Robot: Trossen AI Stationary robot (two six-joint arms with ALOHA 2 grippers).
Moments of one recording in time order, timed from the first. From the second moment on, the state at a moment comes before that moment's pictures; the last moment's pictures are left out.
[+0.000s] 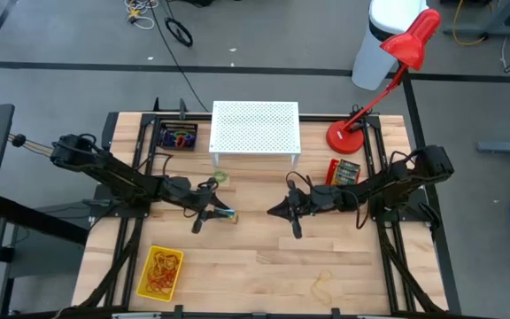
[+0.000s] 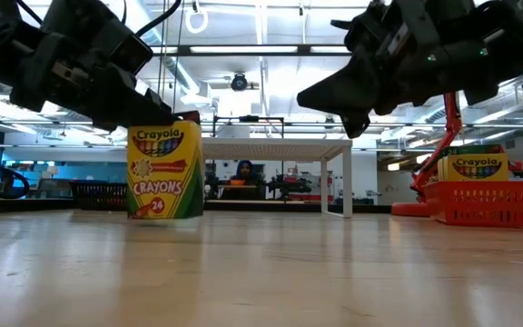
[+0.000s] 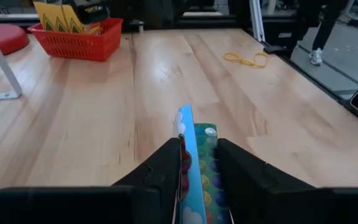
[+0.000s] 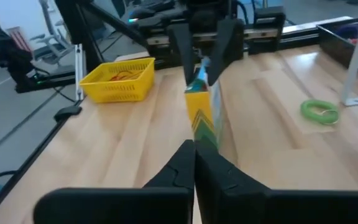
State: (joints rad) left arm -0.16 1.34 0.25 0.81 0.03 0.01; right arm 0.18 1.60 0.52 0.84 0.05 0.22
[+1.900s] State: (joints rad) left arm -0.02 1.77 1.03 0.42 0.23 0.19; right arm 0.41 1.23 0.52 0.37 0.43 0.22
